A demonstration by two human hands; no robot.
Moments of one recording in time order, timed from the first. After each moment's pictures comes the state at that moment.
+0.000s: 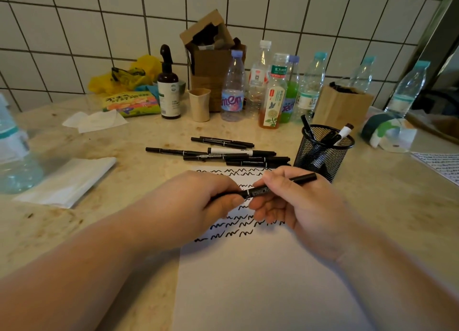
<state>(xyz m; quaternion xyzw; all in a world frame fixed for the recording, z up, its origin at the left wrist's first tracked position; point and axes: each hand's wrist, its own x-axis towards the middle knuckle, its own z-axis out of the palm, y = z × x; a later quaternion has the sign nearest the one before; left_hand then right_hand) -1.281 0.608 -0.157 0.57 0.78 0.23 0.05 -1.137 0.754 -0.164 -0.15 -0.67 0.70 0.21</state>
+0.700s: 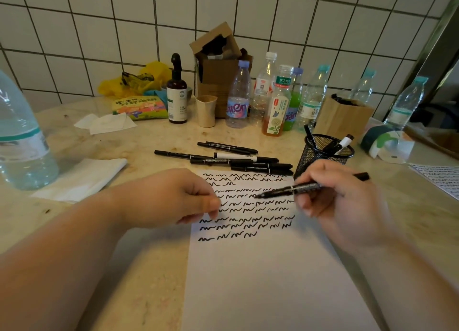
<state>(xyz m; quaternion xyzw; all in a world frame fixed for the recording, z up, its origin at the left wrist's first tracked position) -1.311 0.584 -0.141 0.52 0.77 0.26 0.26 -1.119 0.770 -0.146 -0.10 -0.66 0.68 0.30</state>
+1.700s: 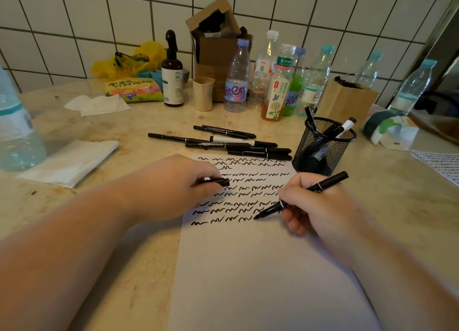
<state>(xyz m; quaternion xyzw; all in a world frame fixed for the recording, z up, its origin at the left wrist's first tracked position) -1.308 0.600 -0.165 0.54 0.82 0.19 0.10 -1.116 0.758 -0.173 -0.27 -0.72 0.61 0.20</state>
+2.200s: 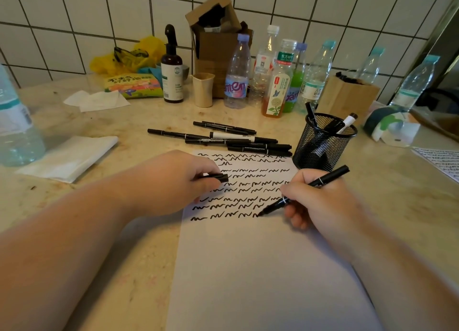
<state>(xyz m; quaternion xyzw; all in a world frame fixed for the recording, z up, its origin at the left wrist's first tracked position) -1.307 0.602 -0.165 0.52 0.82 0.19 0.12 -1.116 0.760 -0.174 -0.29 -0.73 0.58 0.21</state>
